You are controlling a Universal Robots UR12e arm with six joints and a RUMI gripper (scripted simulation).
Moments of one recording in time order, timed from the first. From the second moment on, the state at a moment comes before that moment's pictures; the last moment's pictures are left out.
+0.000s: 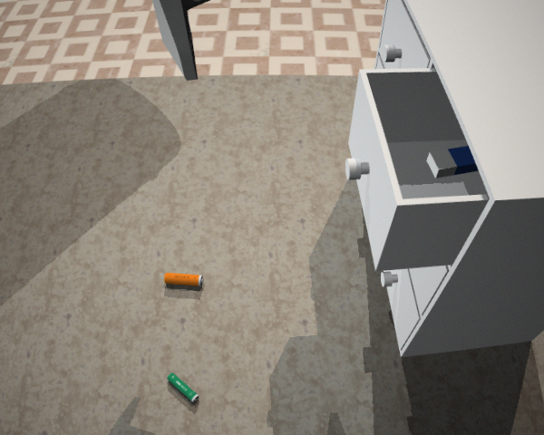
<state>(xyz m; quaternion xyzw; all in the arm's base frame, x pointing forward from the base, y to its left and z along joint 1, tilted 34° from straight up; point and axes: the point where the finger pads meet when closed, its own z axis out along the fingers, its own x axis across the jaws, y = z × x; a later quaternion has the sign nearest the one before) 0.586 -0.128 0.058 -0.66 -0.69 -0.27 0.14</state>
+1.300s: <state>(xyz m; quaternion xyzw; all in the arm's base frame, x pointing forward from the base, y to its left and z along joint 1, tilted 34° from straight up) 0.585 -0.130 0.060 -0.65 -0.70 -0.24 0.16</state>
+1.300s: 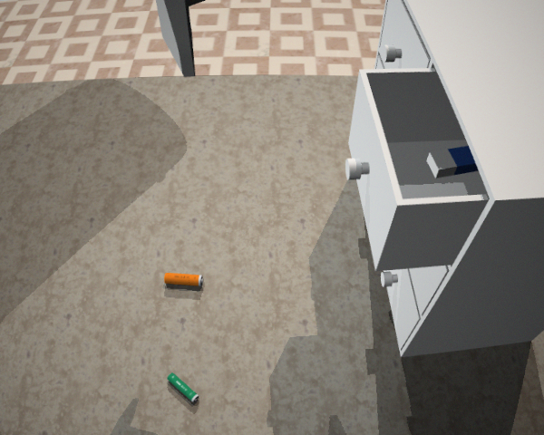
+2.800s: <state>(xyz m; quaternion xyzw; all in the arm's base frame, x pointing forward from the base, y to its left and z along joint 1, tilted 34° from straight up) 0.518 -0.145 0.015 -0.65 -0.70 -0.25 0.16</state>
